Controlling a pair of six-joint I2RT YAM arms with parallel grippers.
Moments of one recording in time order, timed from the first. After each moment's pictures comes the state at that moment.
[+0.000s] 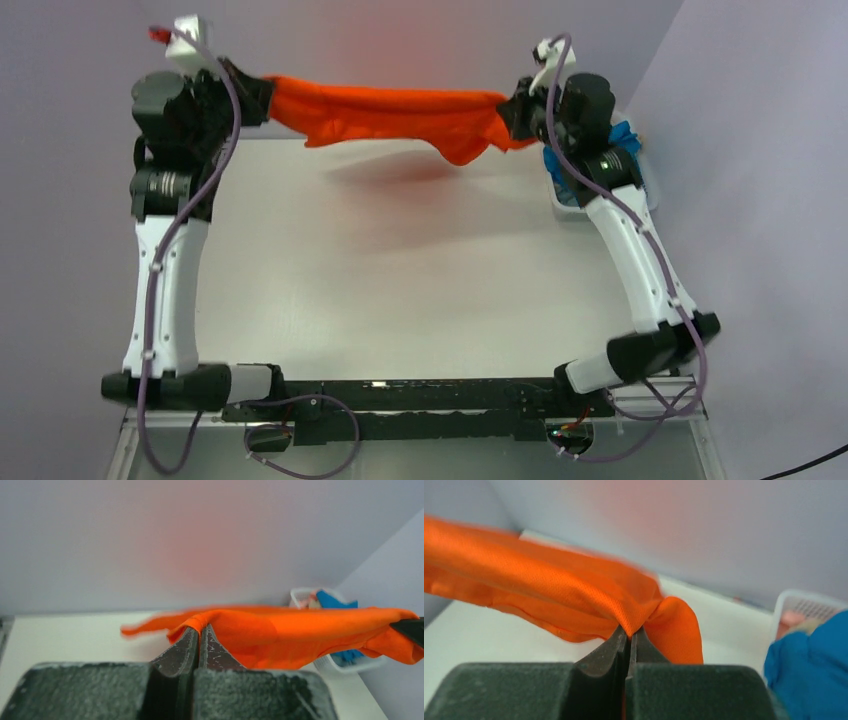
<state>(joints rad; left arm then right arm) -0.03 1.39 1.89 -0.44 0.23 -0.30 0.30 1.53 1.84 -0.42 -0.14 0.06</state>
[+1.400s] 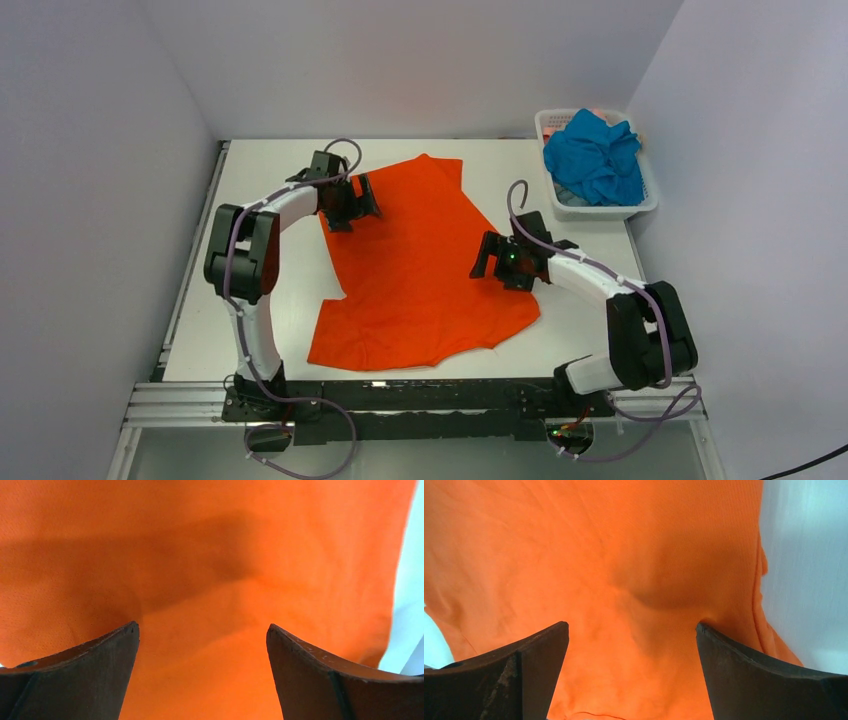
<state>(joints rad) -0.22 1.98 1.40 -0.36 0.29 -0.54 0.31 1.40 0.71 -0.33 -0.18 0.58</state>
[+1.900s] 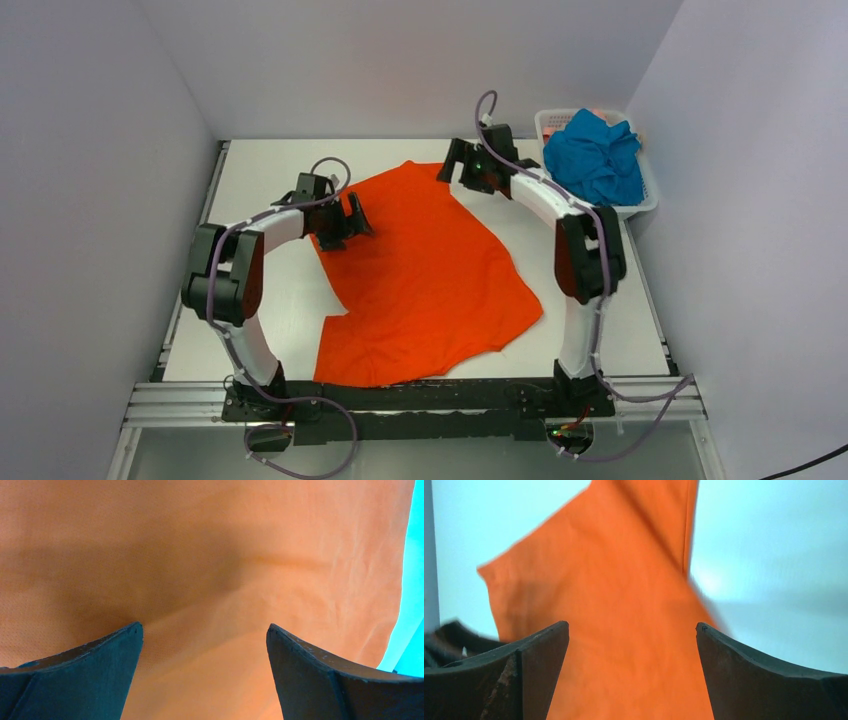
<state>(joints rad) -0.20 1.85 1.13 -0.25 0.32 -0.54 0.32 1.92 1.48 -0.24 -0.20 0.51</state>
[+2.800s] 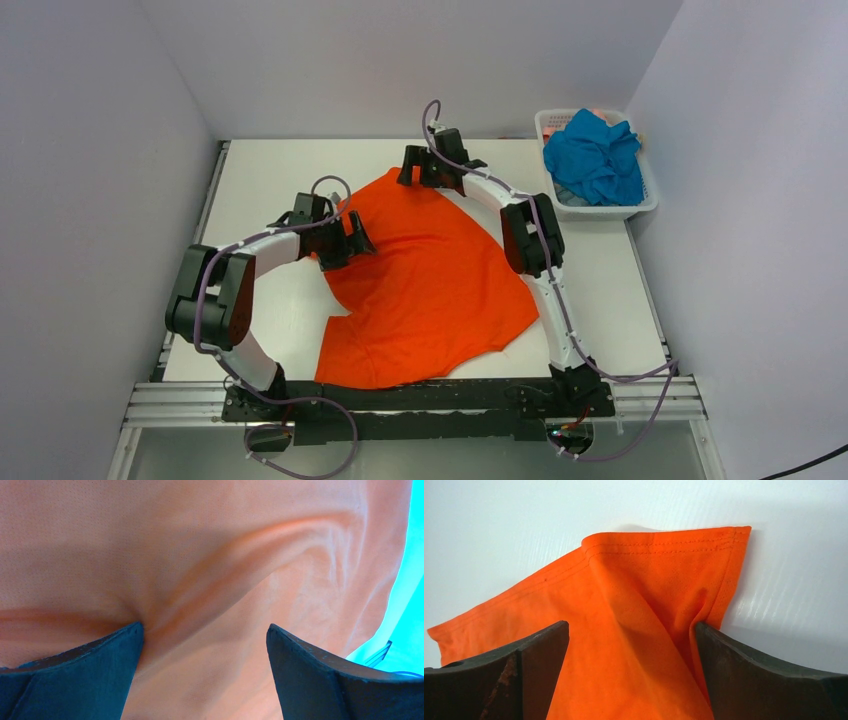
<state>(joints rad) -0.22 1.66 0.87 -0.18 0.38 -0.56 0.43 2.50 2.04 -0.16 -0.26 0.42</state>
